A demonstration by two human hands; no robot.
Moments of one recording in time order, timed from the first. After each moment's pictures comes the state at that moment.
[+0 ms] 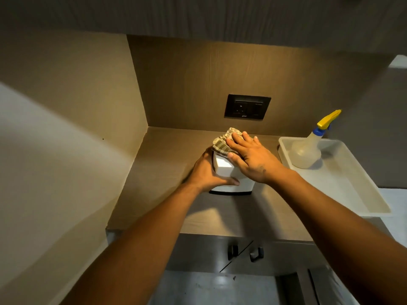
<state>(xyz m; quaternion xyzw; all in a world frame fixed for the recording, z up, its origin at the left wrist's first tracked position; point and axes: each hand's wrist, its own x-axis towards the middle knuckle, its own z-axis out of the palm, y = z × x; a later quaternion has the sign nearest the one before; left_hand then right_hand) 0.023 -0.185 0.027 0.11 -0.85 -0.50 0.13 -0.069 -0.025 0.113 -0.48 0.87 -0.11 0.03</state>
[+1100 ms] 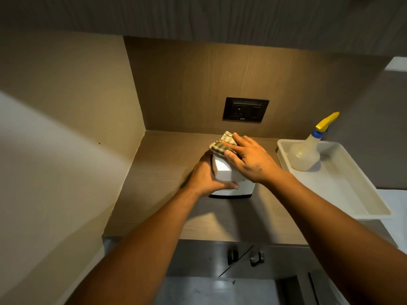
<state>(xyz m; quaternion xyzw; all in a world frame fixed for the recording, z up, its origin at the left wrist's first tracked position) 0.020 -0.189 0.021 0.12 -0.85 -0.50 0.12 -0.069 -0.037 0.115 -0.41 0.90 -0.13 0.04</state>
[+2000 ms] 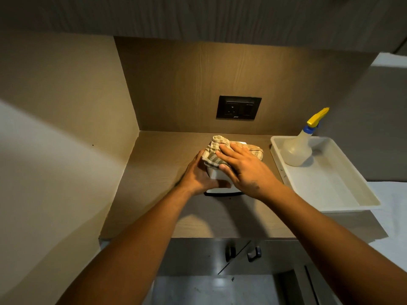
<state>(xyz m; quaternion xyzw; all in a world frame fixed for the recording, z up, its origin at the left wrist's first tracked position) 0.019 -0.190 0.023 0.10 -0.87 -0.47 0.11 -0.034 -0.016 0.107 -0.49 0.86 -0.13 -0.04</state>
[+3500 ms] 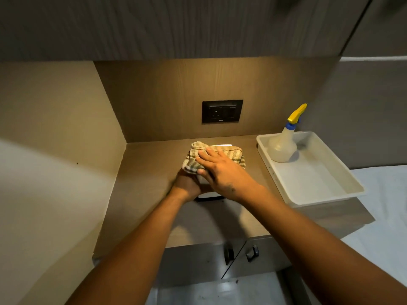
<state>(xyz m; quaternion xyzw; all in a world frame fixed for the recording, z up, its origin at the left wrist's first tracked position) 0.022 -0.185 0.029 0.06 -0.88 -0.45 0.12 -0.018 -0.039 0.110 -0.50 0.85 -0.17 -0.02</state>
